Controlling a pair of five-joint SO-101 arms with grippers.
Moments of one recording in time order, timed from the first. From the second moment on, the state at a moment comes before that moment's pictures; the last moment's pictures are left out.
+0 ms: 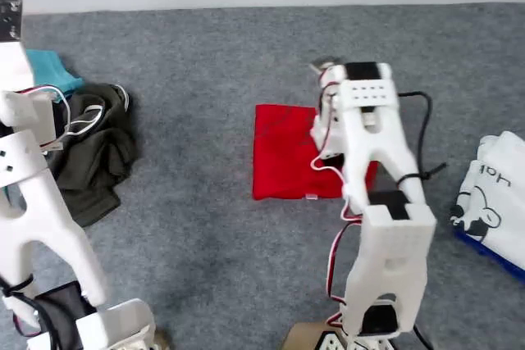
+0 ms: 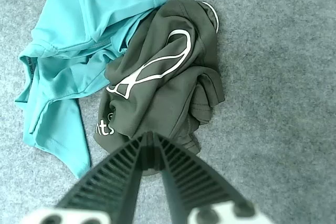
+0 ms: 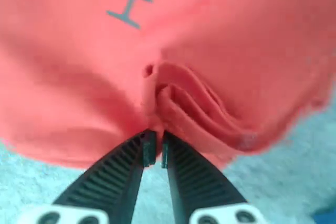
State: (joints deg) left arm -26.9 -9.1 -16.5 99.4 -8.8; right arm -5.9 30.7 -24.2 95.6 11.7
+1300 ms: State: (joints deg) left arm -26.9 -9.1 -16.5 99.4 -8.8; right arm -11.9 18.5 -24.3 97.6 14.5
